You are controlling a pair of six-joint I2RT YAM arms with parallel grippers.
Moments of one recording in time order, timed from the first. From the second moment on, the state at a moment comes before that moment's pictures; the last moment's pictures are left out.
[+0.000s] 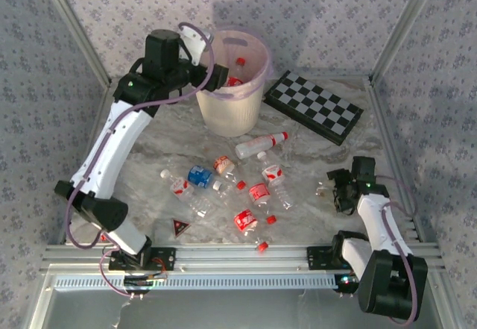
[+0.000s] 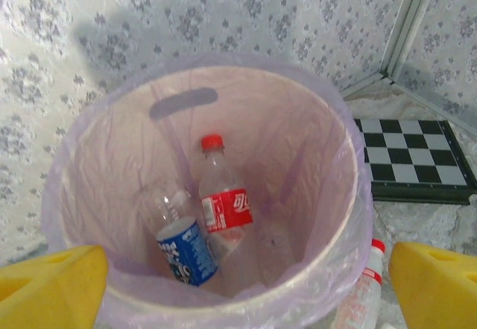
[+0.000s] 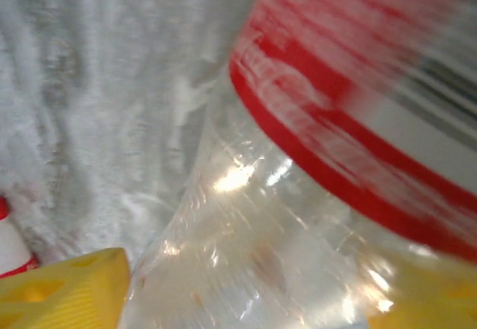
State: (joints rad) left arm -0.50 1.59 1.94 -0.74 0.06 0.05; right arm -0.17 0.94 0.46 -0.60 -0.20 1.14
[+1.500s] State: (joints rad) left arm -0.46 1.33 1.62 -0.64 0.07 -0.10; right arm -0.53 1.62 0.97 -0.47 -0.38 0.79
